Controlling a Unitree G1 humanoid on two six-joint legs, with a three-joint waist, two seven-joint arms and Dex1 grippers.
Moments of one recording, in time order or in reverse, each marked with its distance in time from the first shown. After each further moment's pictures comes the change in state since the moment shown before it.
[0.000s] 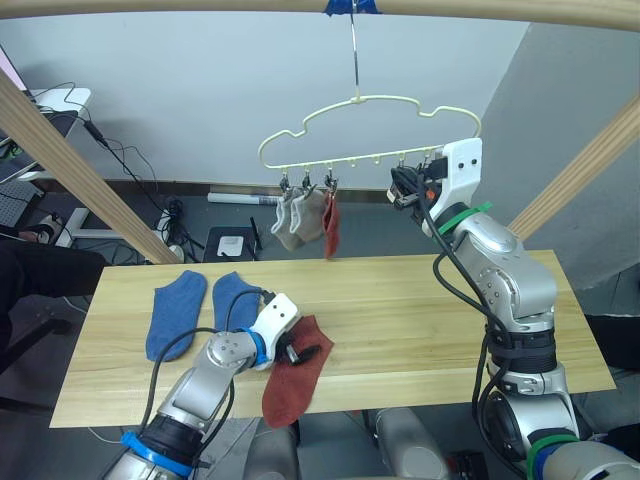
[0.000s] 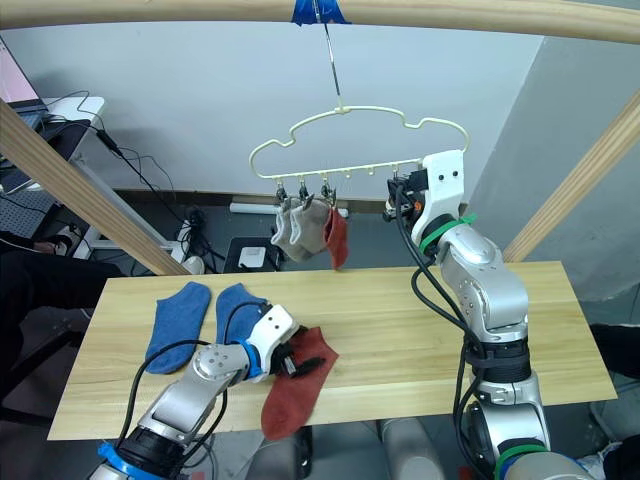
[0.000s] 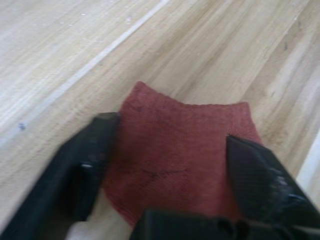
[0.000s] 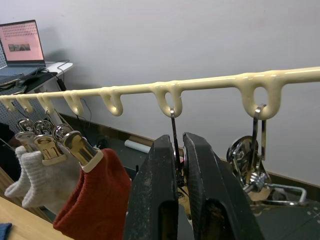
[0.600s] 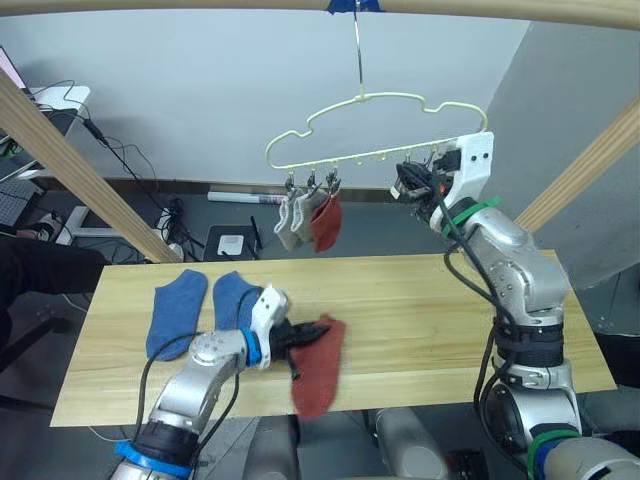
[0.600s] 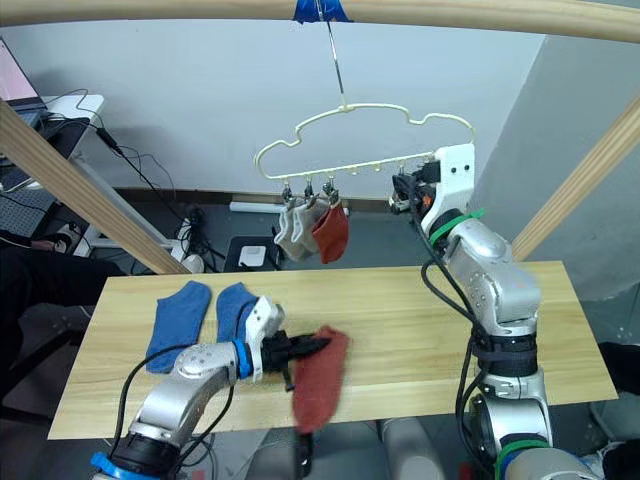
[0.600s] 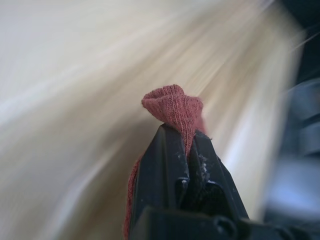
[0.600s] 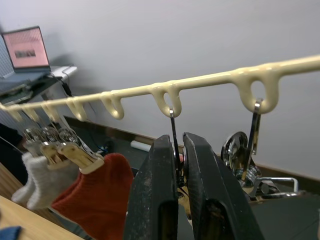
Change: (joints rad) left arm -0.034 -0.060 0.154 -0.093 -0.369 -0.006 -0.239; right arm -0.051 -0.027 -0.095 0.031 0.123 0.106 0.043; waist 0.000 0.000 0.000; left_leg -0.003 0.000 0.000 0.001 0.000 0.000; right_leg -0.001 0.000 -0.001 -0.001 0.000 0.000
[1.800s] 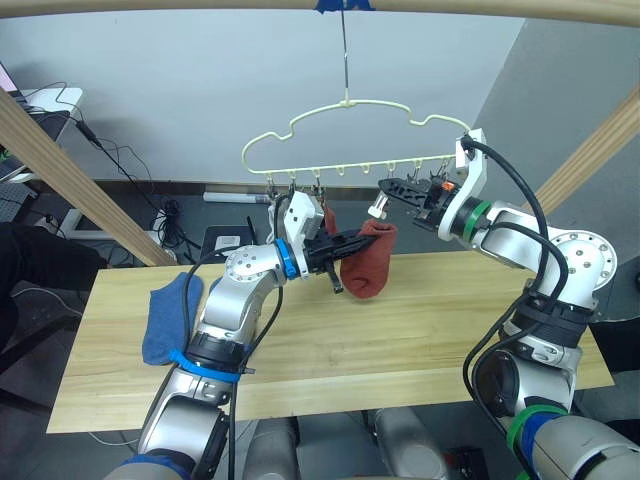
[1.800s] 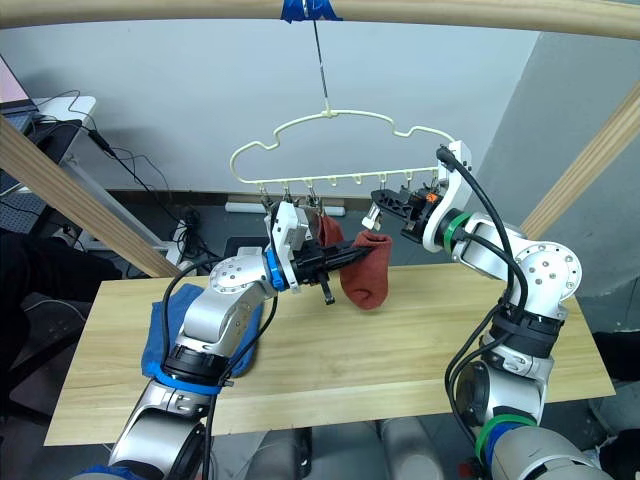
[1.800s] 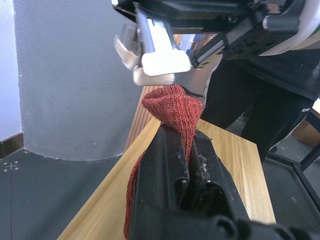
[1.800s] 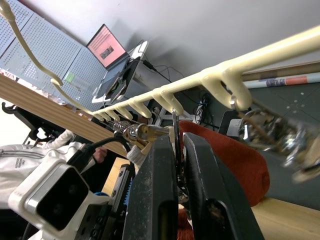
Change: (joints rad) left arm -0.402 -0.160 -0.010 0.192 0.003 -0.142 0.024; right arm -0.127 0.067 -0.331 0.013 0.575 0.614 -0.246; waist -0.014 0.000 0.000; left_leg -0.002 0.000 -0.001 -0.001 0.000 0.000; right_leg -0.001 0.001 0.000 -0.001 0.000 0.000
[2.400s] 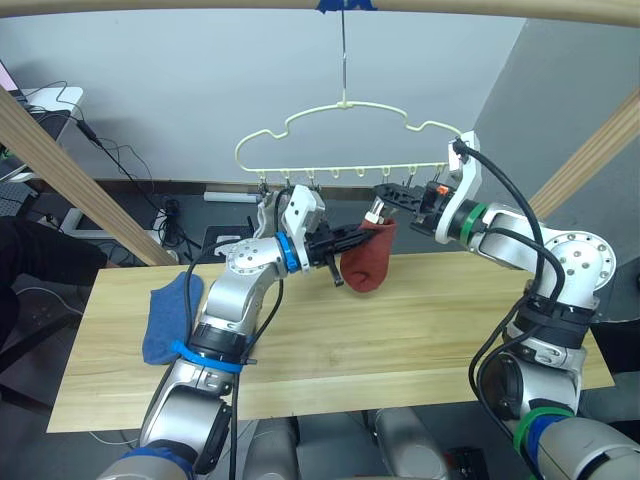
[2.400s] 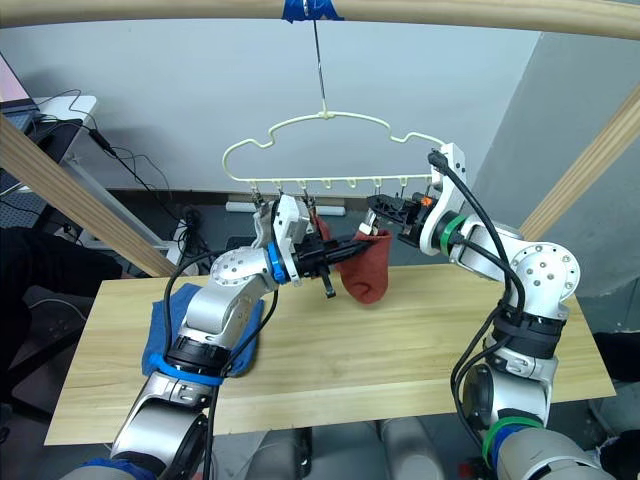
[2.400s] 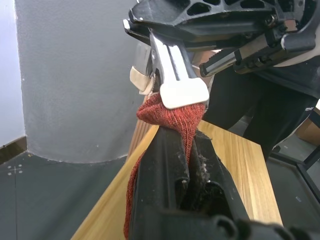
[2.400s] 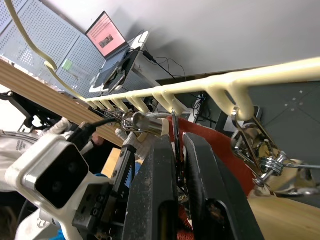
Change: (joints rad) left arm -0.050 -0.001 0.000 0.051 0.004 -0.017 0.001; right arm 0.021 -0.041 0.078 -0.017 0.011 -0.036 0.011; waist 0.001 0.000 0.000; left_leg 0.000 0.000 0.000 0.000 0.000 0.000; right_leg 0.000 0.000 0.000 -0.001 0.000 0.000
